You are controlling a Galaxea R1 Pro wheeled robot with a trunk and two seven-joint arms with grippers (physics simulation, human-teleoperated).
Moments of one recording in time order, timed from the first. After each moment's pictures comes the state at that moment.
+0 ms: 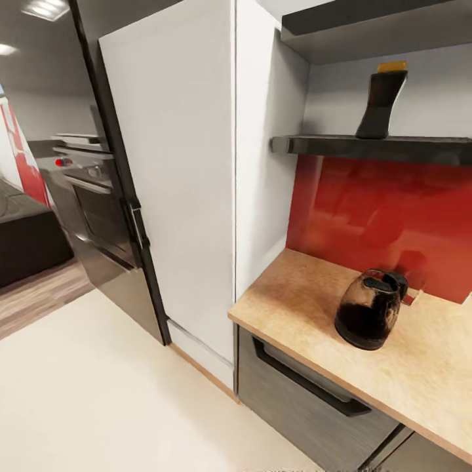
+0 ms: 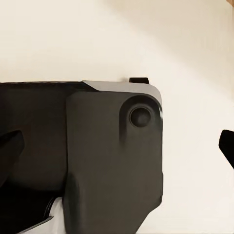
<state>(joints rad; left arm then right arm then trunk) -0.17 0.26 0.17 -0.05 -0.07 -0.08 0.01 -0.03 0.07 0.00 -0.27 0.01 -0.05 -0.06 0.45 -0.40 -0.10</state>
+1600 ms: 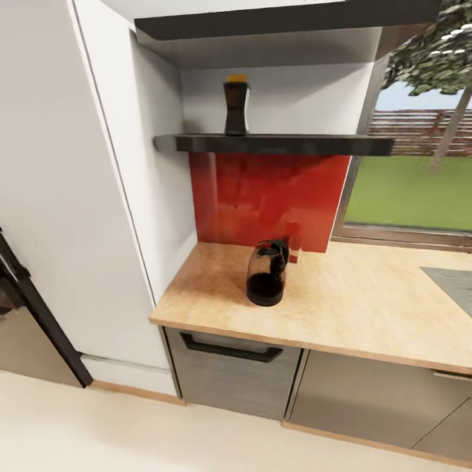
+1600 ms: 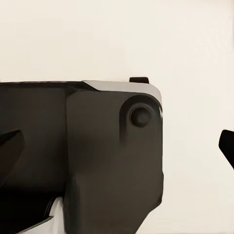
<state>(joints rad) -0.17 0.25 0.16 -0.05 -0.09 -0.09 0.01 -0.03 0.07 0.00 -0.27 0.01 -0.05 -0.06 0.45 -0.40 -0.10</state>
